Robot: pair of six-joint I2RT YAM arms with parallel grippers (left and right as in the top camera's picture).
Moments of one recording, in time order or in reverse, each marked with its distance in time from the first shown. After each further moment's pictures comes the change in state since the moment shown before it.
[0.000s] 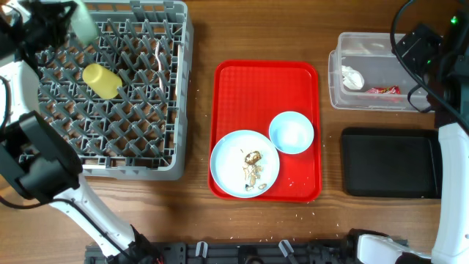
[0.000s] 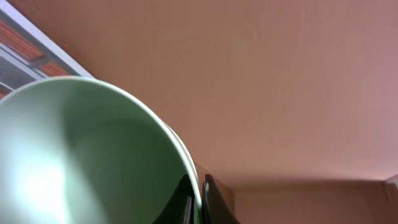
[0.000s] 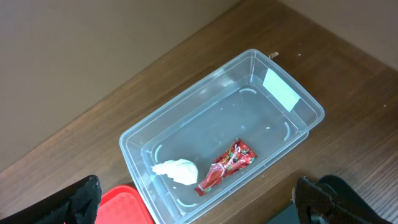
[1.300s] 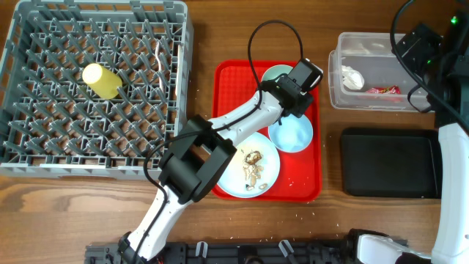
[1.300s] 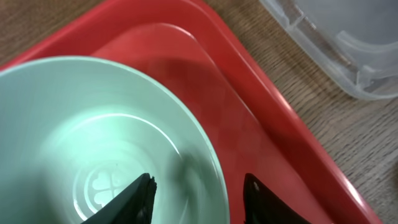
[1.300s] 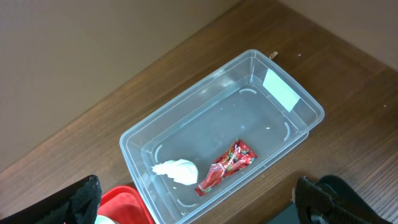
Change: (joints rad) left arm -1.300 0.144 0.006 -0.418 -1.105 0.810; right arm 0.000 -0.001 0.000 0.000 0.000 0.000
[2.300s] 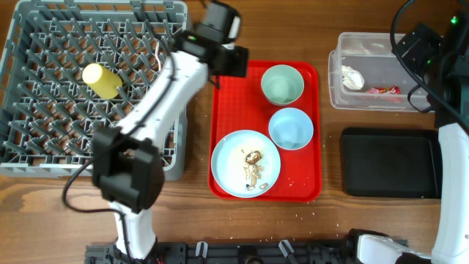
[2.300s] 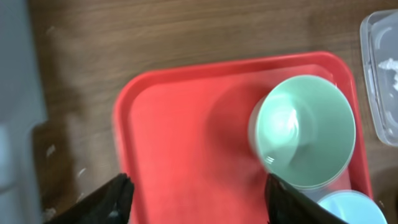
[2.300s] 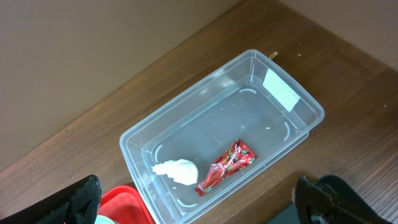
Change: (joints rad) left arm 0.330 -0.293 0.003 -0.365 0.106 -0.190; right arm 0.000 0.000 0.000 0.000 0.000 0.000
